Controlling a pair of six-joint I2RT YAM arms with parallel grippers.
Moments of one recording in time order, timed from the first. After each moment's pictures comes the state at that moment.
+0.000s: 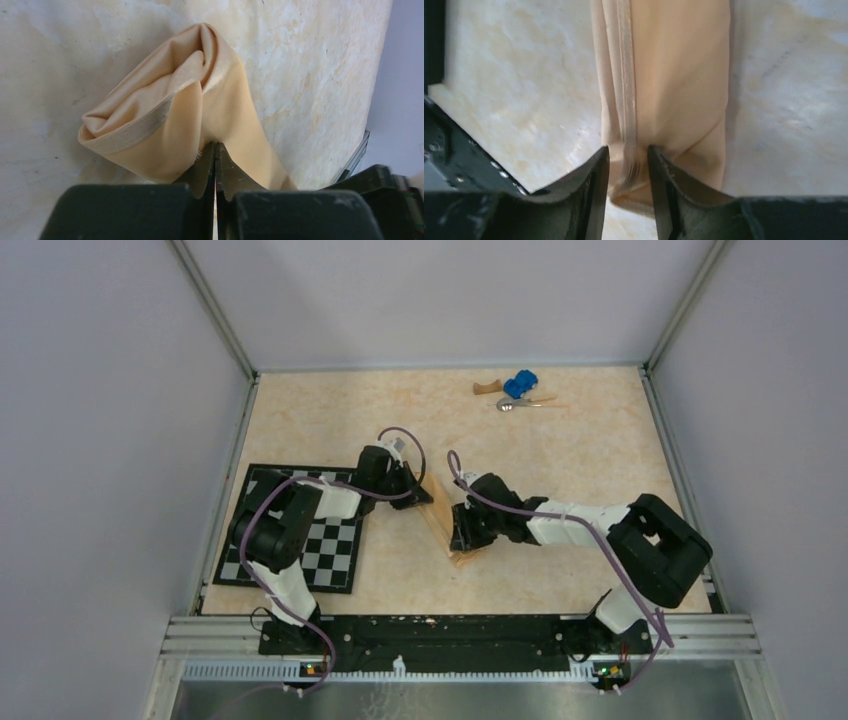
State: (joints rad) left arm -0.43 1.79 0.76 0.35 0.44 -0.75; right arm 0.79 1.55 0.78 -0.07 -0.22 0.48
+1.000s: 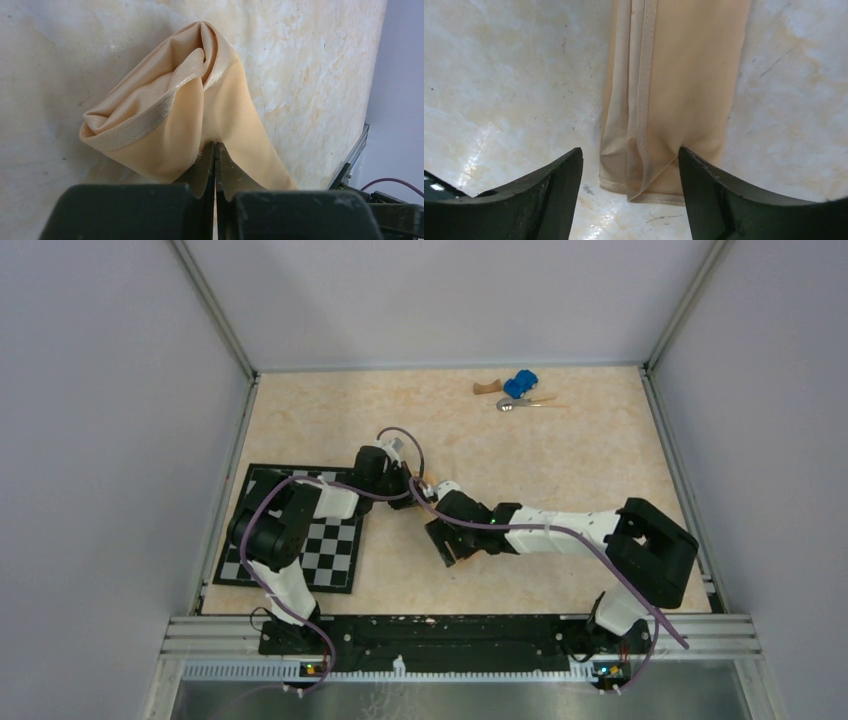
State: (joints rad) left arm -0.41 1.79 0.74 0.37 0.48 -0.73; right arm 1.04 1.59 0.88 -0.28 0.14 0.40
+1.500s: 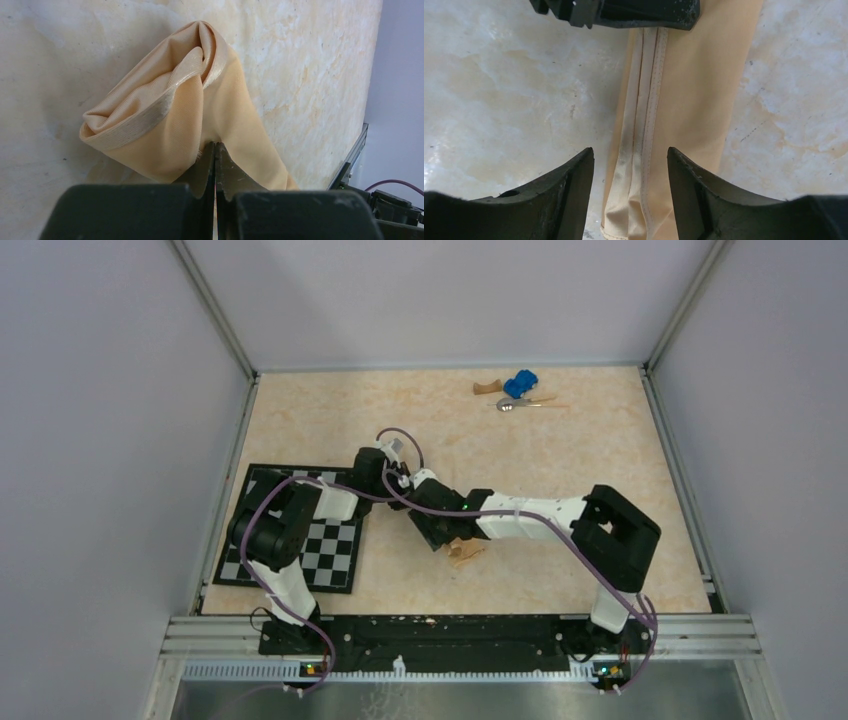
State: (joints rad) left arm -0.41 1.79 0.72 0.41 0.48 -0.73; right arm 1.05 1.76 1.13 -0.38 0.23 0.29
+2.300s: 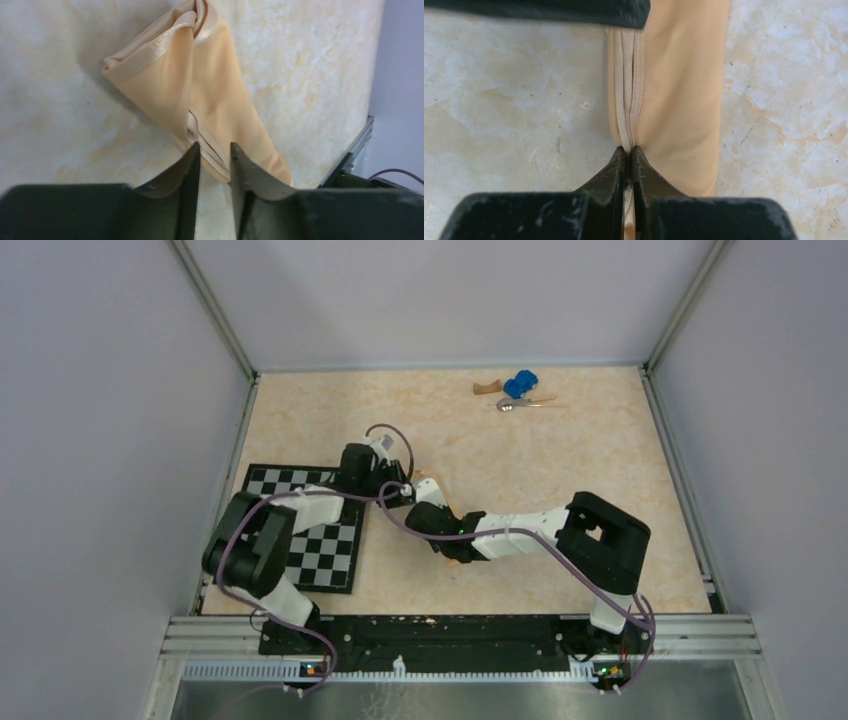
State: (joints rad) left arm -0.39 1.65 0.71 0.25 0.49 -0.67; right arm 1.13 1.82 1.03 -0.16 0.51 0.40
